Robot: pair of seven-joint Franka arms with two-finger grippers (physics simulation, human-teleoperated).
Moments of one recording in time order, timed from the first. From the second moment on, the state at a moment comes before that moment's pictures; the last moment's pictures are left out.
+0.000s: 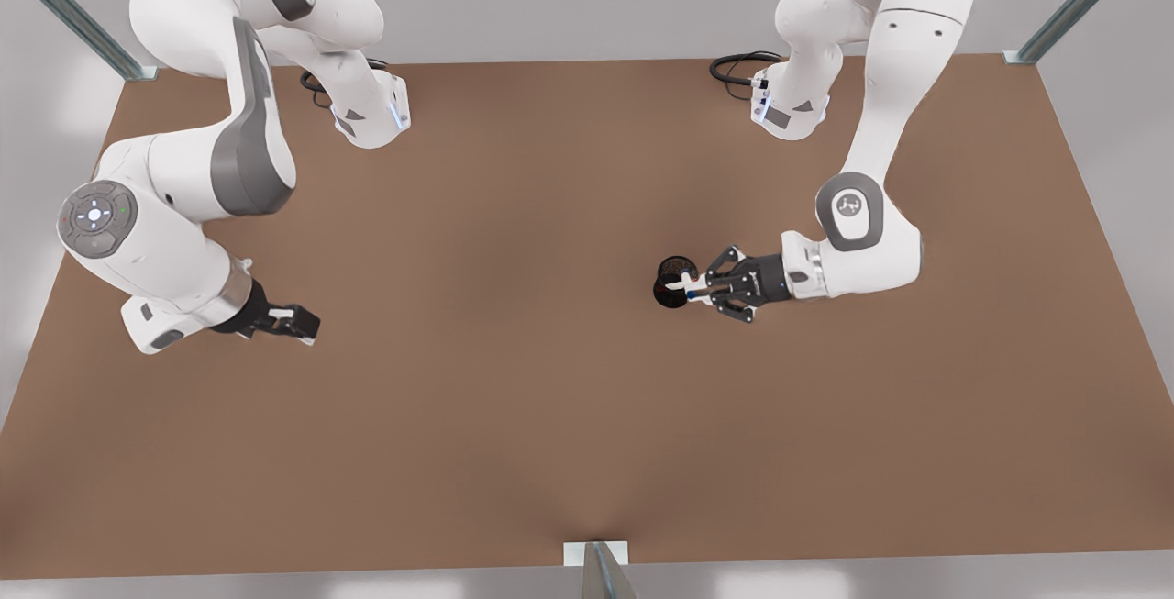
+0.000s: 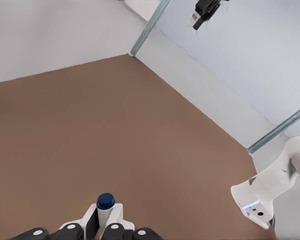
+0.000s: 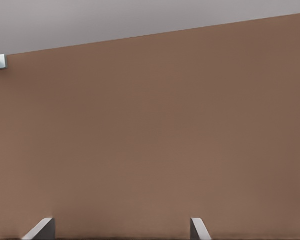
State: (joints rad) left arm 0.02 0.28 -0.32 -1.94 -1.21 2.11 1.37; right arm 0.06 0.41 0.12 -1.13 -0.03 1.58 0.29
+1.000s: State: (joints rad) left arm -0.05 0.19 -0.32 -2.21 -1.32 2.22 2.06; right arm 0.07 0.41 0.11 -1.13 -0.07 1.53 0.16
